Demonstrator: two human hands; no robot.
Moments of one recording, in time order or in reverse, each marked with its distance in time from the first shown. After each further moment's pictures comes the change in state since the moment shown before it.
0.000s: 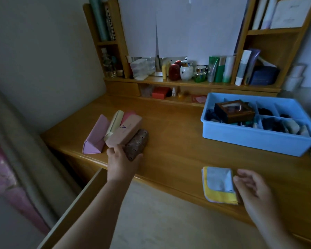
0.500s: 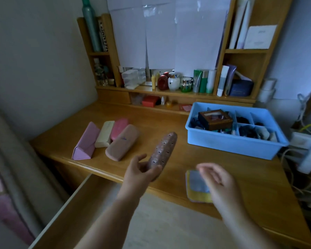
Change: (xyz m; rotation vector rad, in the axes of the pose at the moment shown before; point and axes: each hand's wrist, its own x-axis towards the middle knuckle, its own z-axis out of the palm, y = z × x) left_hand -0.068 0.056 -0.003 -0.842 -0.478 -0.162; right_hand -0.017 -0.070 0.012 0.183 -0.119 -0.050
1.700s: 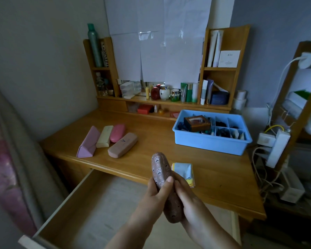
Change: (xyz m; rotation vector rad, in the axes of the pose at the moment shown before) left_hand -0.133 -0.004 0.049 -0.058 -0.226 0.005; right_hand -0.100 -0.042 -0.006 0.546 -0.494 0.301
